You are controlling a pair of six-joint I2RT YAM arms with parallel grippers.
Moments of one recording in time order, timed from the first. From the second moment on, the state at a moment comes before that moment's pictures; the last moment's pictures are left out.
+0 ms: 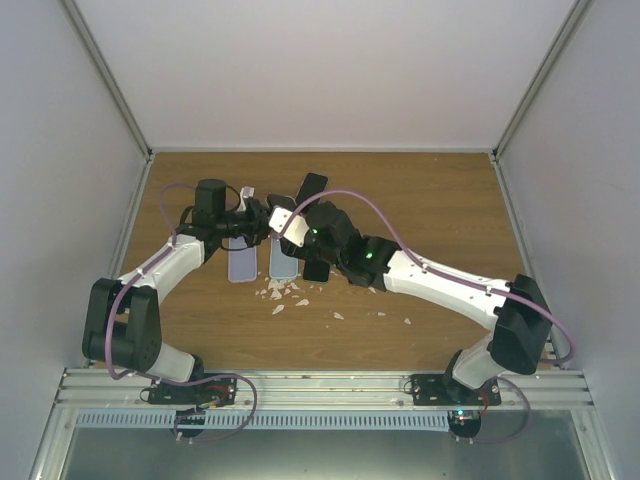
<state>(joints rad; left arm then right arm) -0.18 1.46 0.91 -0.02 0.87 -1.20 0.99 1.54 1.26 -0.15 0.25 -0.55</state>
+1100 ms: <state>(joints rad) -0.19 1.47 0.89 0.04 0.87 -1.25 1.01 1.63 1.17 0.12 0.47 -0.73</state>
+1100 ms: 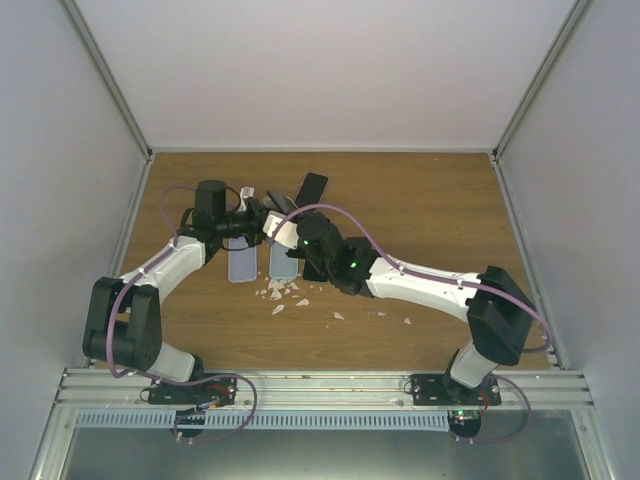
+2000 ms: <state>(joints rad) 0.06 1.42 0.96 -0.25 0.93 -0.56 0.90 1.44 1.32 -0.14 0.36 -0.63</state>
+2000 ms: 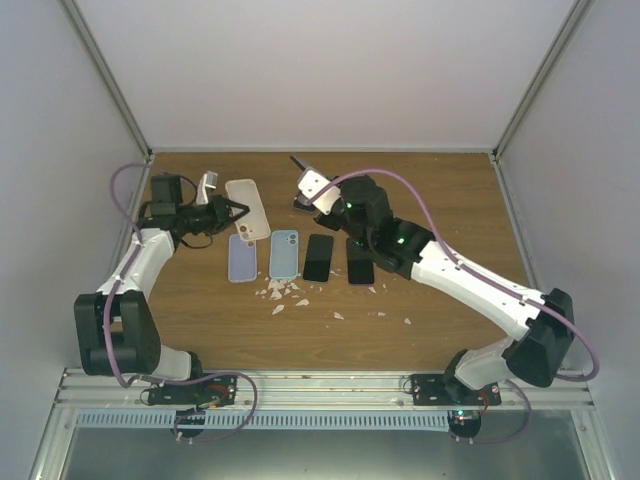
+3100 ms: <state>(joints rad) 0.41 1.75 1.13 -0.91 0.76 0.34 0.59 1.14 1.04 -0.21 0.24 -0.59</state>
